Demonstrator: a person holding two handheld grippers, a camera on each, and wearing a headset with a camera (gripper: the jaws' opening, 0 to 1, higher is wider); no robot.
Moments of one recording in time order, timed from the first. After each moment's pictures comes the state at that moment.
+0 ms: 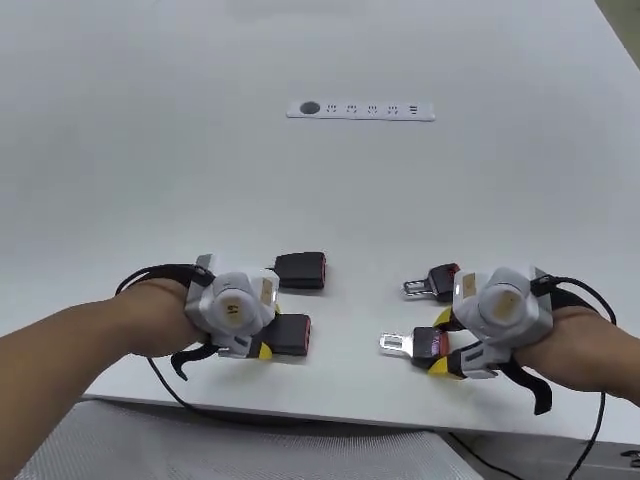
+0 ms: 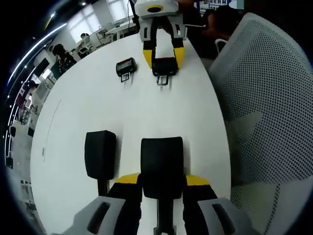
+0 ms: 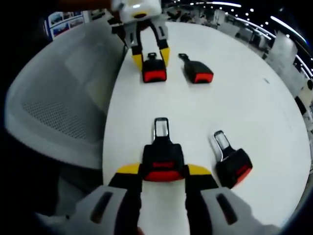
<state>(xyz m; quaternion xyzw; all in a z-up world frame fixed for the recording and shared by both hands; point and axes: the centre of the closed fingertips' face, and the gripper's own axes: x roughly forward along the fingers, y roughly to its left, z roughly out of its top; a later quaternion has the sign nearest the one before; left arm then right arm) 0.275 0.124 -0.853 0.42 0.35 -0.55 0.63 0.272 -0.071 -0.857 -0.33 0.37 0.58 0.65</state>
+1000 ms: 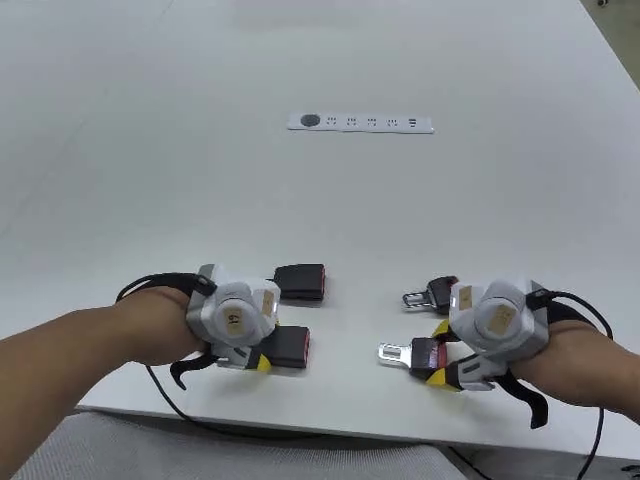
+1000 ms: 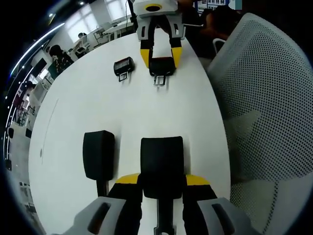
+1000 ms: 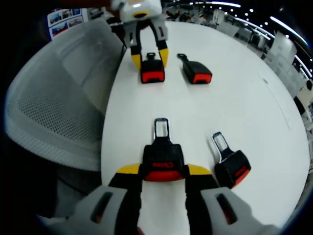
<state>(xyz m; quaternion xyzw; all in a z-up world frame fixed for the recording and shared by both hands) 0.277 0.126 -0.854 0.42 0.36 -0.56 0.61 0.276 -0.066 -0.856 -0.34 0.37 0.57 0.65</state>
